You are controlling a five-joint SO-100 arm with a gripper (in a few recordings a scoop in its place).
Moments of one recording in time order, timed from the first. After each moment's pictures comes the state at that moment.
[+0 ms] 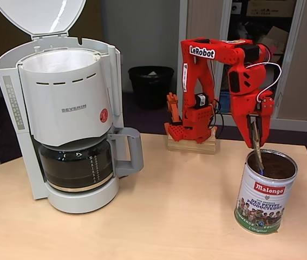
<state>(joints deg) -40.0 106.8 101.0 79.6 -65.3</state>
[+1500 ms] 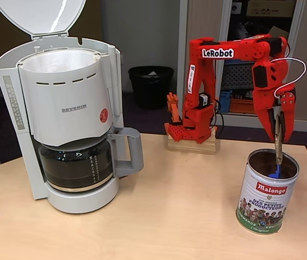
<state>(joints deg) -48.4 99.2 82.5 84.8 -29.9</state>
